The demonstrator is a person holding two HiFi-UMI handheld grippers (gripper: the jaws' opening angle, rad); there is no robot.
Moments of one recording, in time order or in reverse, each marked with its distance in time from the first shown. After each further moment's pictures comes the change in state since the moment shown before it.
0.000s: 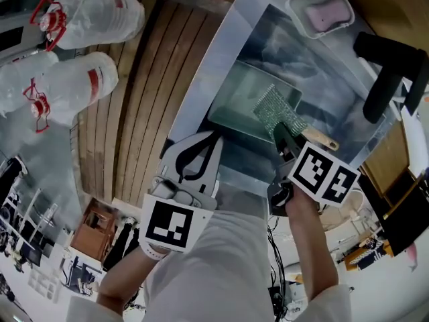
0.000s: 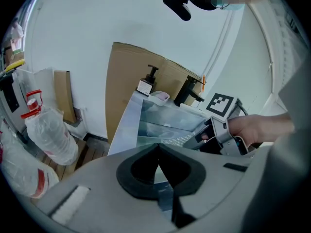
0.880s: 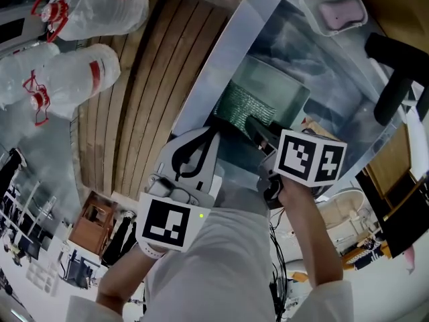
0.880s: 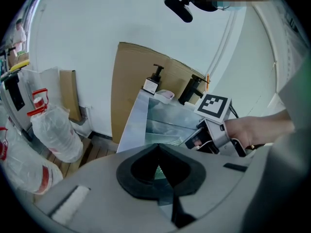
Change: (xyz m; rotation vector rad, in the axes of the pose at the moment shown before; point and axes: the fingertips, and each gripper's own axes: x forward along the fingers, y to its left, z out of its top) left arm -0.008 0.018 -0.011 -0.020 0.011 0.044; right arm 0.044 0.068 -0.033 -0.125 0.196 0.254
